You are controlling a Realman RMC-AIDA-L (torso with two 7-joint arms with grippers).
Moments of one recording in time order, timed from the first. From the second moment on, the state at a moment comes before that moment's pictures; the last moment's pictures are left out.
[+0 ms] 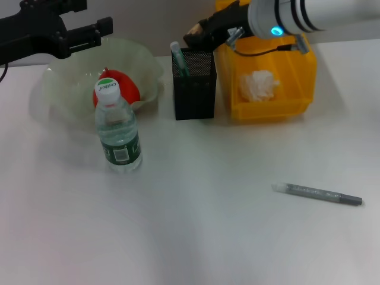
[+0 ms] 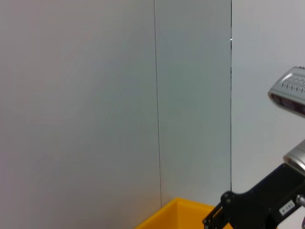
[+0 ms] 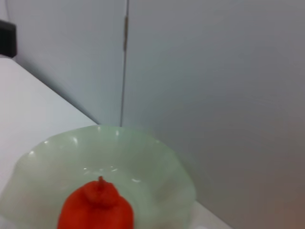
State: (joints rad) left arm -0.60 -2.04 0.78 0.91 1.74 1.37 -1.47; right arm 0.84 2.08 -1.34 -0.98 -2.38 -0.82 2.32
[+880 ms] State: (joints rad) left arm -0.60 -2.04 0.78 0.91 1.74 1.38 -1.47; right arm 0.91 2.07 -1.31 -0.81 -2.32 -0.82 2.26
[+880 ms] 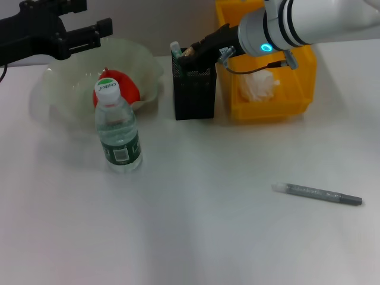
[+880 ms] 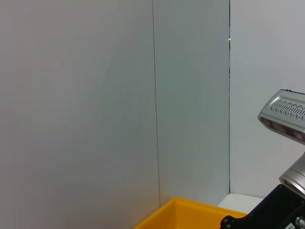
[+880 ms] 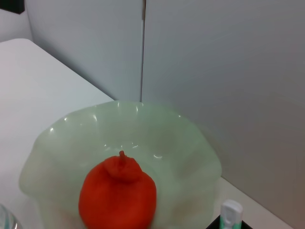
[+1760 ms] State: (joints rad) left arm -0.59 -2.04 0.78 0.91 1.74 1.38 -1.47; right arm 0.87 2.07 -1.22 -1.15 -2.51 -1.44 2.41
